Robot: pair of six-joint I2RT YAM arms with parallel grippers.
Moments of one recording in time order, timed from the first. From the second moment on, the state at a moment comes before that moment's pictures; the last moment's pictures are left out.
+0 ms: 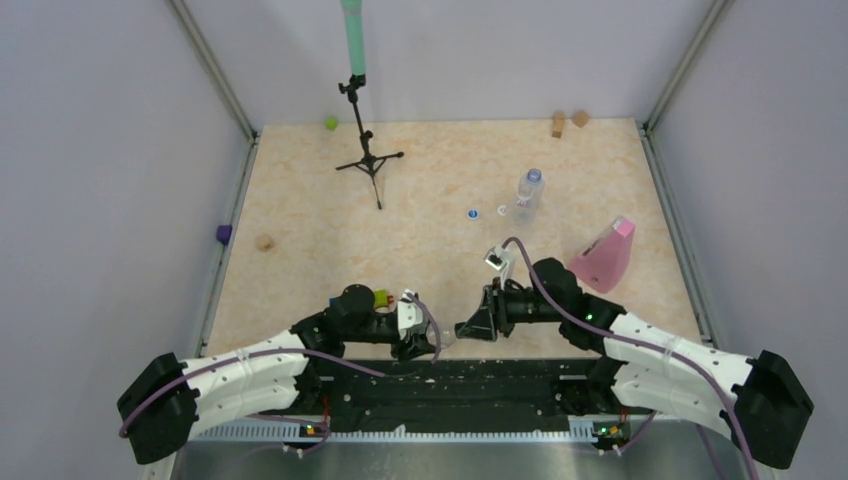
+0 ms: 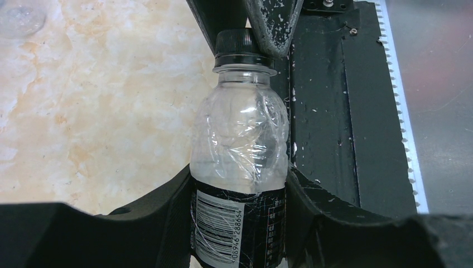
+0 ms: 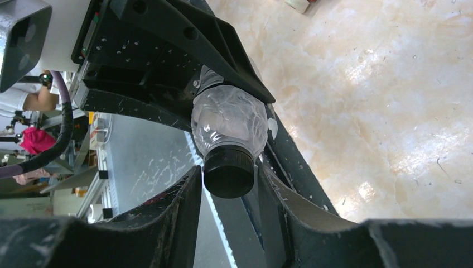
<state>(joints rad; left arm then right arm) -0.93 0.87 0.25 0.27 0.56 0.16 0.85 0.88 0.43 0.03 -0.53 0.63</state>
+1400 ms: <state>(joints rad) -0.91 0.90 0.23 0.34 0.70 0.09 0.87 0.81 0.31 0.23 -0.83 -0.57</state>
